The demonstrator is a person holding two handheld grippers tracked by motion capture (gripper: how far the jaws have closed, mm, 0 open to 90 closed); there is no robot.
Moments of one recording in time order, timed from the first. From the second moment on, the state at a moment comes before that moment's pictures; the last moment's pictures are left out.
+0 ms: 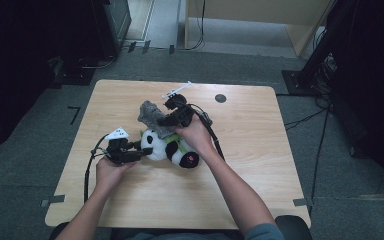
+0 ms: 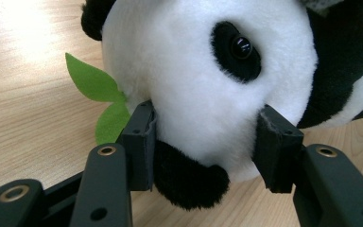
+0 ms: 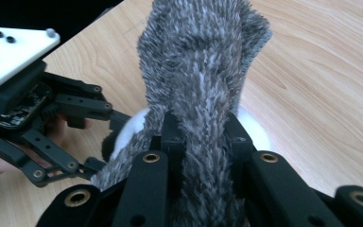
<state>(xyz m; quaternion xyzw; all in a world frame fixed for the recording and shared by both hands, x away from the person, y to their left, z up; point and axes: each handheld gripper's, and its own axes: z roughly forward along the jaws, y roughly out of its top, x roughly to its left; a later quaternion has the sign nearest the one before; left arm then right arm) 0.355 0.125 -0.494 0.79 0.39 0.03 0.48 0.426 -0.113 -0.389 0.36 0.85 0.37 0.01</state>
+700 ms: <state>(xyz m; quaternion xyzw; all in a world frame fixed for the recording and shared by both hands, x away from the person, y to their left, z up) 0.355 0.124 -0.493 0.78 0.39 0.02 0.48 0.444 -0.149 -0.406 0.42 0.85 0.33 0.02</state>
